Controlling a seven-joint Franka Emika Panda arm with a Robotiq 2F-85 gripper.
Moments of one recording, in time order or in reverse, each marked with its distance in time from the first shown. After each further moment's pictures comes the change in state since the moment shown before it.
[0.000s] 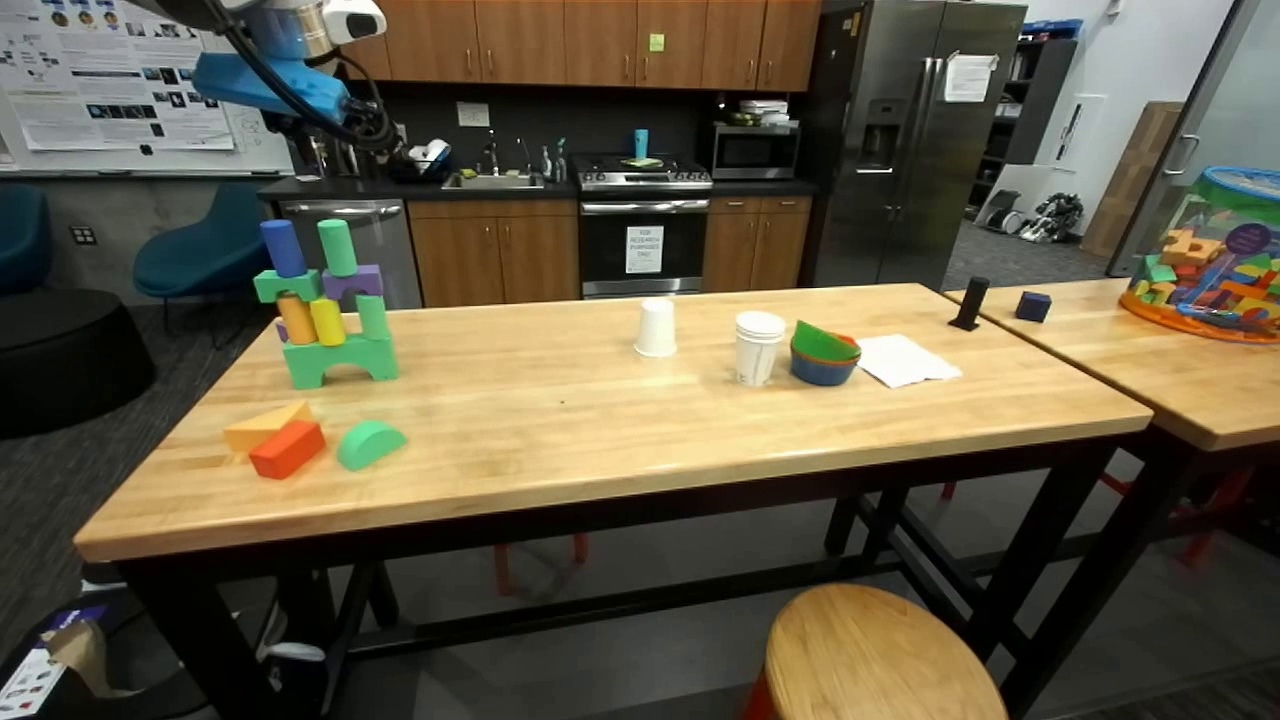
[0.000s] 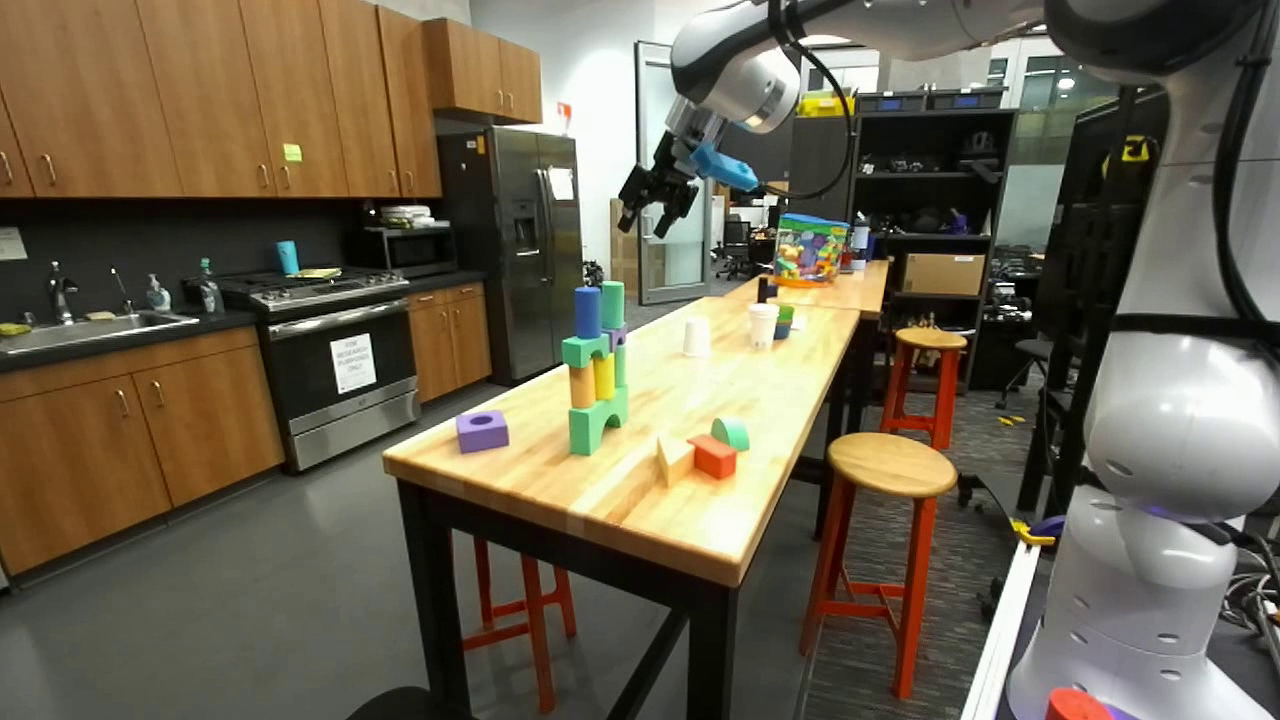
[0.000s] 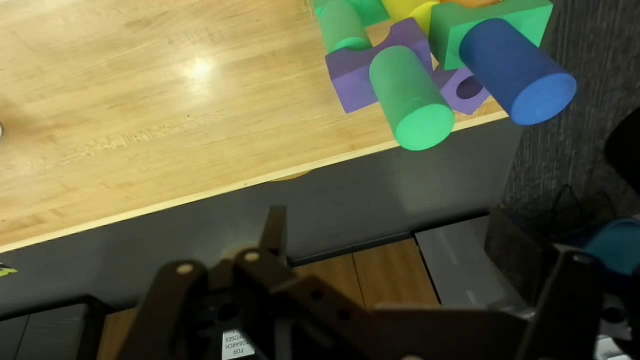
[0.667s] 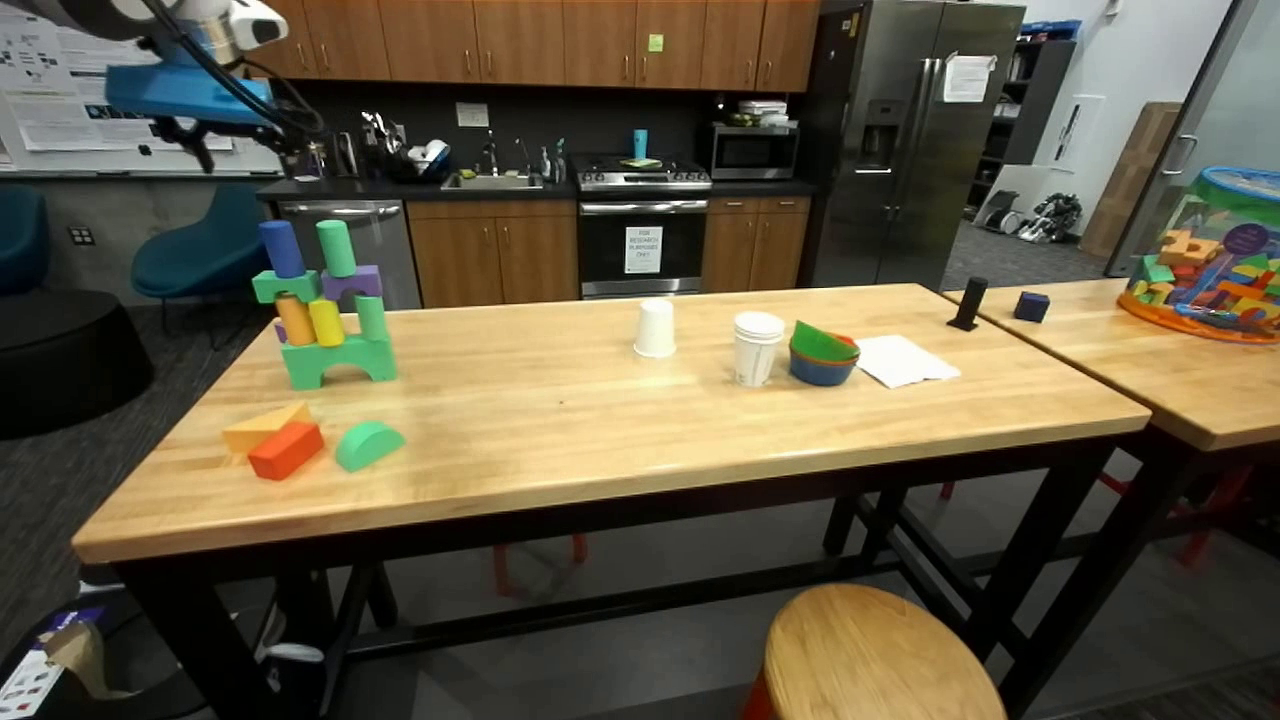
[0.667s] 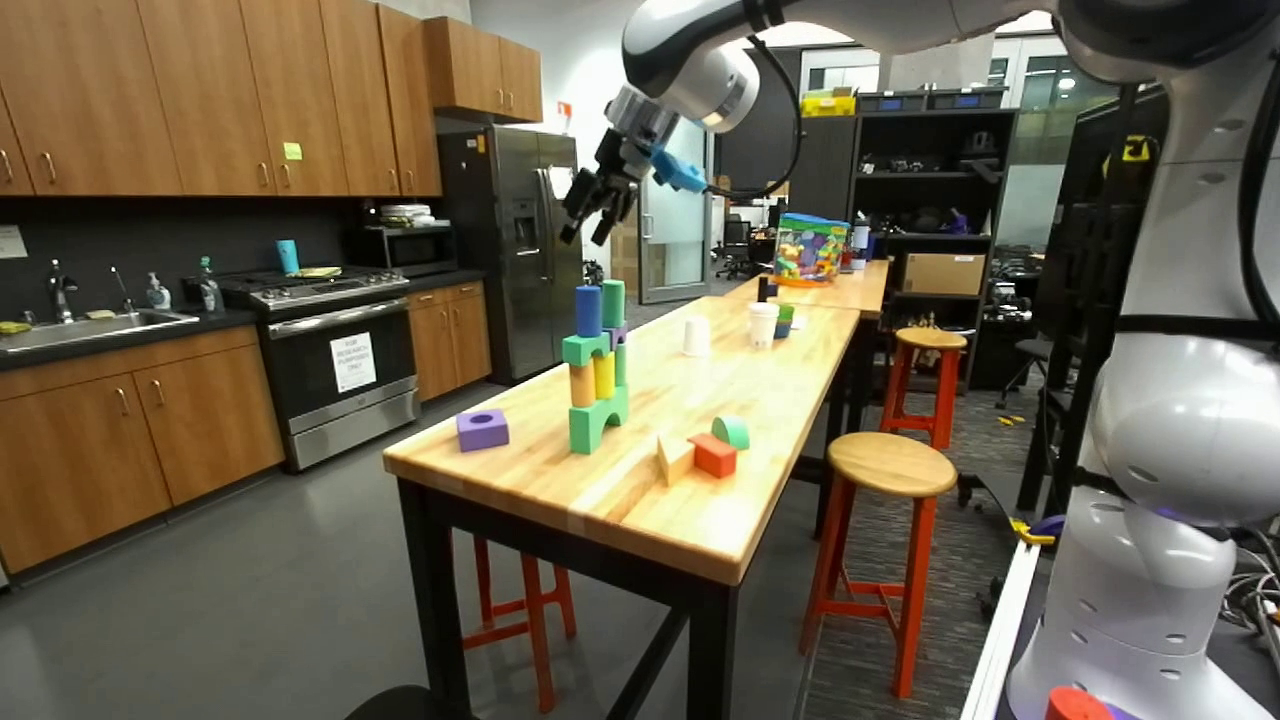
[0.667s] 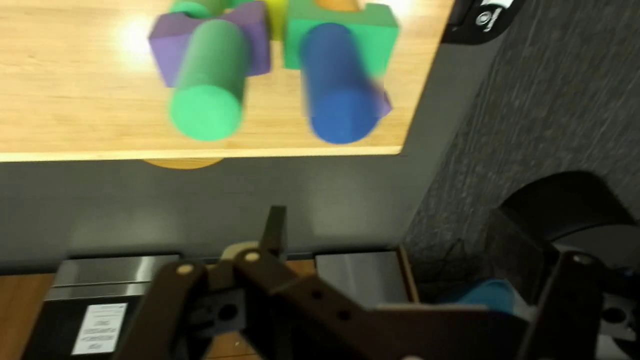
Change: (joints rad) arm 0.103 0.002 0.101 -0.020 0.005 0.010 -0.122
